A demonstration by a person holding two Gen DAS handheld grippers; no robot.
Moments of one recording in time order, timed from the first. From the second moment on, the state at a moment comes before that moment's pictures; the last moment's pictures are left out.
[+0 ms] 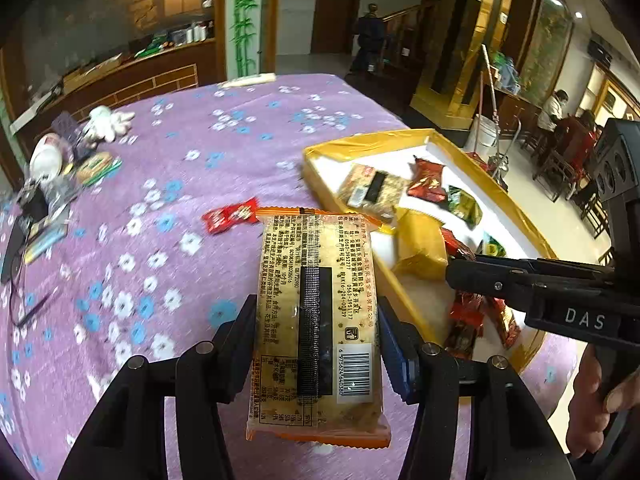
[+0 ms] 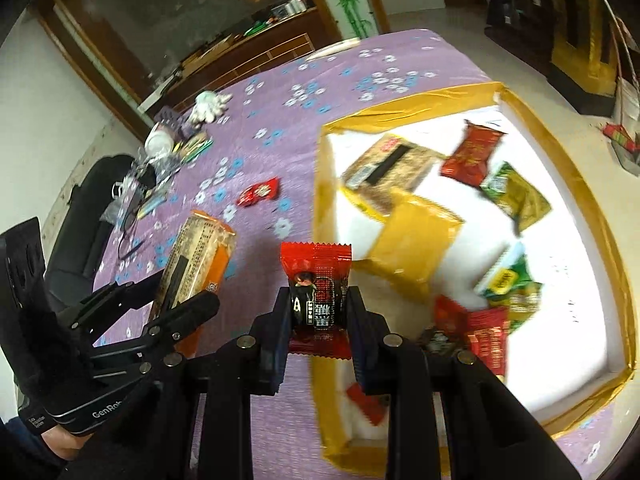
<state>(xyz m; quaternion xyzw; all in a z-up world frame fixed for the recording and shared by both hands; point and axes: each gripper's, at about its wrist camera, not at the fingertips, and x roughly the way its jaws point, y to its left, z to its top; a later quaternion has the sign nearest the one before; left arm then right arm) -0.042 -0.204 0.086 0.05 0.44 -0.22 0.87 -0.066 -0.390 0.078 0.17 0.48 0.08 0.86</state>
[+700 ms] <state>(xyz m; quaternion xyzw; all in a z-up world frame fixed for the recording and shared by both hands) -0.055 -0.325 0.077 0.12 0.44 -0.32 0.83 -0.086 -0.497 0.058 0.24 0.48 -0.02 0.84</state>
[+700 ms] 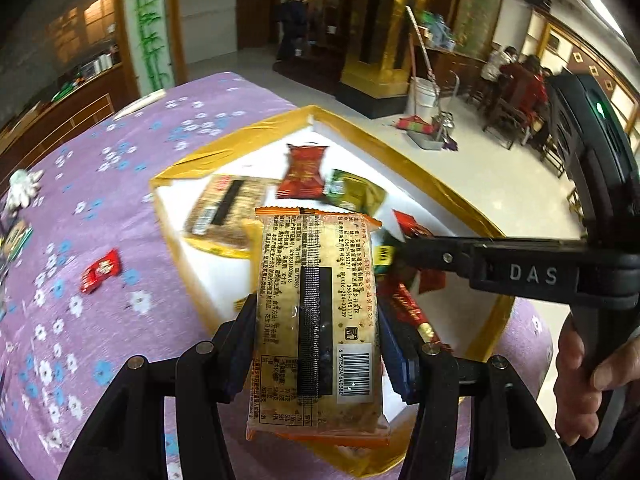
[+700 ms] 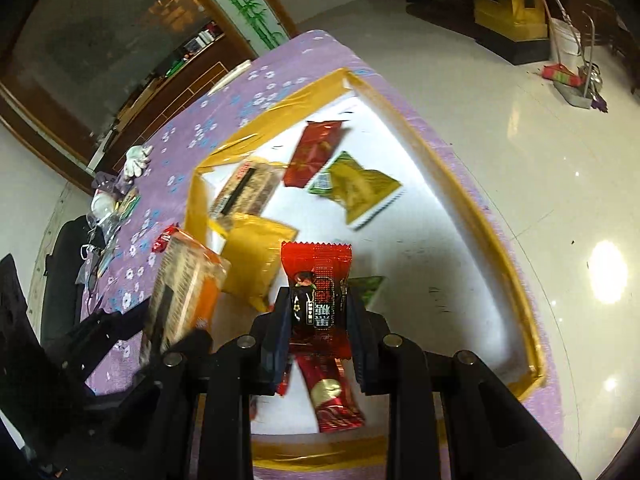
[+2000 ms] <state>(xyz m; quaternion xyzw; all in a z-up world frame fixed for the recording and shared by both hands) -0.037 -0.384 0.060 0.13 0.44 -0.33 0.83 -0.097 -0.546 0.046 0.24 0.49 -0.04 0.84</state>
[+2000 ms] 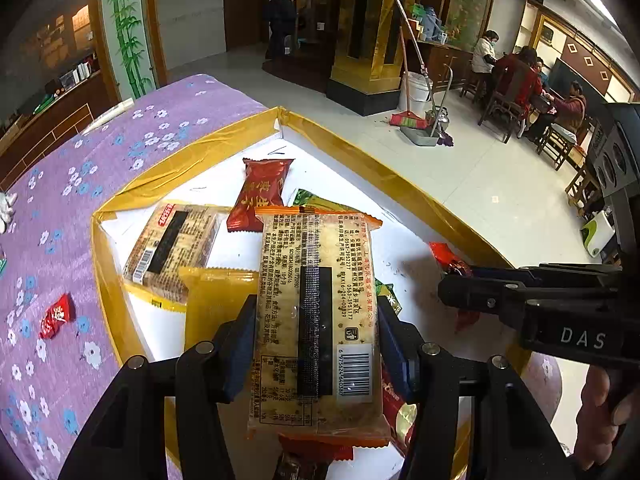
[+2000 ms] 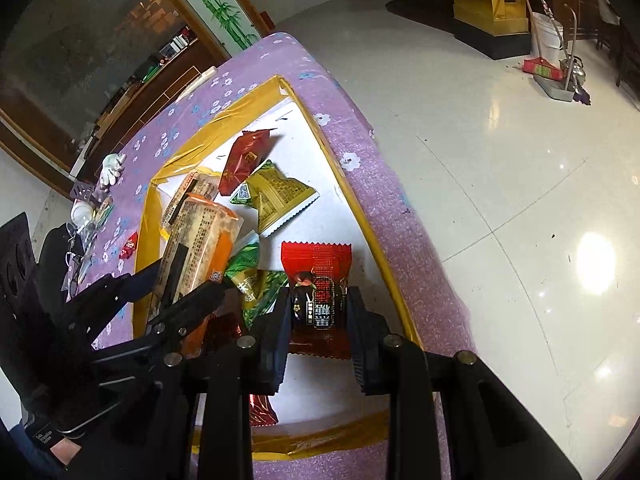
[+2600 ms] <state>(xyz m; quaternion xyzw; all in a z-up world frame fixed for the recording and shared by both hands) -0.025 -0.400 0.063 0.14 0.42 -0.33 0.83 -0.093 -0.542 0.047 0.22 0.49 -0.04 0.84</state>
